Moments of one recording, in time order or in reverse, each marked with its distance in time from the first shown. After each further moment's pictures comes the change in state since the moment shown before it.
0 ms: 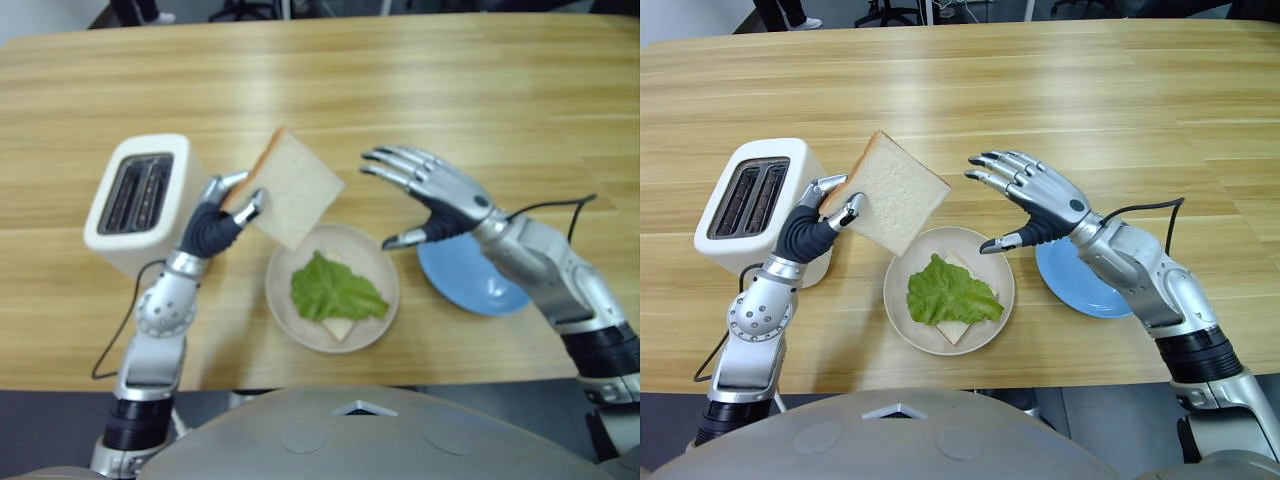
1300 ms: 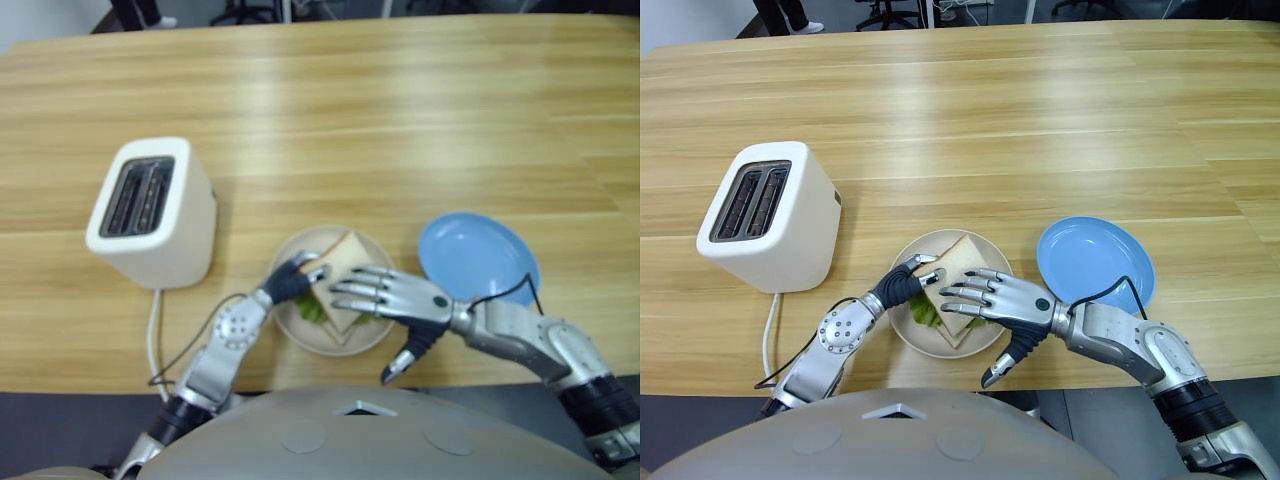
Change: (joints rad) left arm 0.006 -0.030 -0.362 0.306 0.084 0.240 -0.097; right arm 0.243 0.010 0.157 0.108 -0.305 -0.400 -0.011
